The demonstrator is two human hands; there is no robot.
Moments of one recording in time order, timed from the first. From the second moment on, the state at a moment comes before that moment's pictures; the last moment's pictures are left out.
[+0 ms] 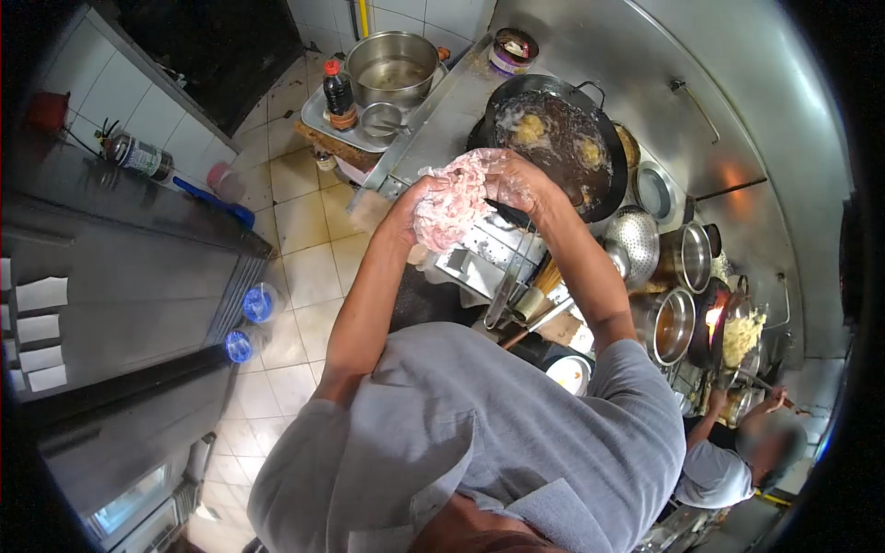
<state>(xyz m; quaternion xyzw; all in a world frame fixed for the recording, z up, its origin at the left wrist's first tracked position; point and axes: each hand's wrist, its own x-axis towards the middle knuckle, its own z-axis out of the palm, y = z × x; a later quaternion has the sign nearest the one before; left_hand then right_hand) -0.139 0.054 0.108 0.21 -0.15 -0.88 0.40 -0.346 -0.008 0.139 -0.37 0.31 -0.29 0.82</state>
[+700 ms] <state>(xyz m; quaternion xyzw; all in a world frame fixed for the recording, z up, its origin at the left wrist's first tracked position) -0.145 0.051 0.112 0.28 -0.22 -0.86 0.37 -0.330 0.011 0.141 -0.23 0.37 -0.46 0.77</state>
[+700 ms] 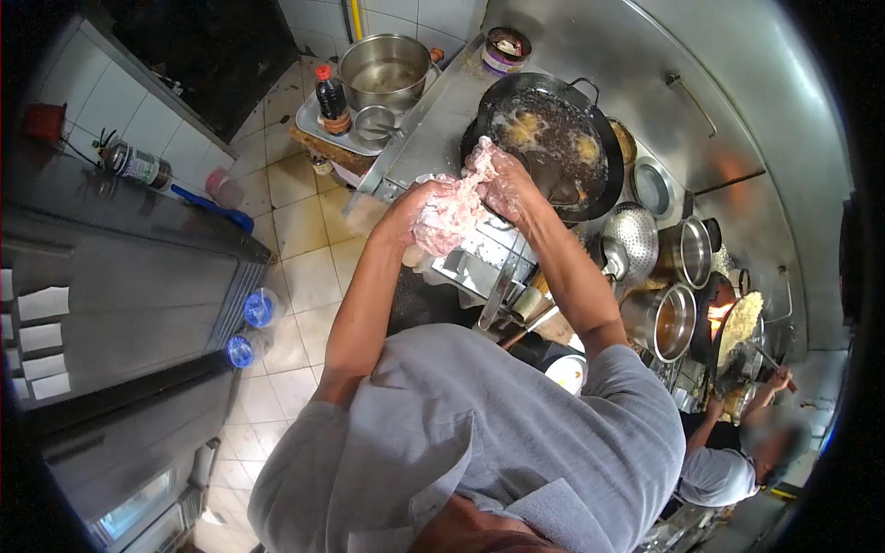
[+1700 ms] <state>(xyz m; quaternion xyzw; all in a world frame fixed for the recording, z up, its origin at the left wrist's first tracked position) -0.125 0.070 0.076 0.26 -0.09 -0.82 0.50 -0.388 -0.105 0.061 -0.77 0.58 -0.23 0.10</state>
